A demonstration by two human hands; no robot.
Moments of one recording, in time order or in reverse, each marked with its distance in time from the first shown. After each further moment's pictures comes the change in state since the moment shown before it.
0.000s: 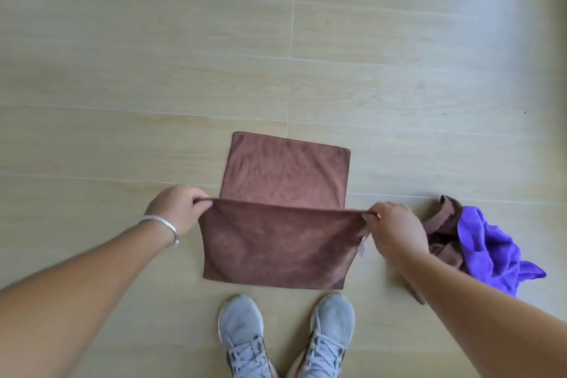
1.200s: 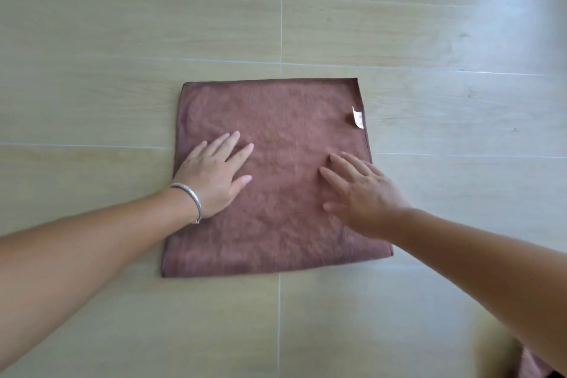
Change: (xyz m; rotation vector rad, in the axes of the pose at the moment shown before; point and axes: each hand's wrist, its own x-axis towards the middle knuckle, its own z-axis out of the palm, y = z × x) left_hand 0.265 0.024 0.110 0.519 0.183 0.374; right_hand 0.249 -0.025 0.119 -0.402 0.062 -0.541
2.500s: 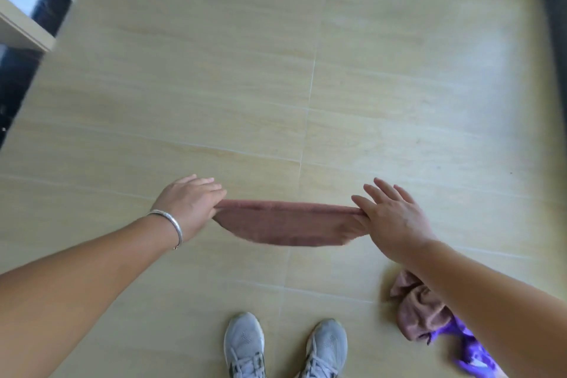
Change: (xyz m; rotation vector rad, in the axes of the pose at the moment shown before) left_hand -0.254 -0.020 -0.287 0.032 -0.169 -0.024; right_hand -0.205 -0.044 -0.284 -0.034 -0.087 0.055
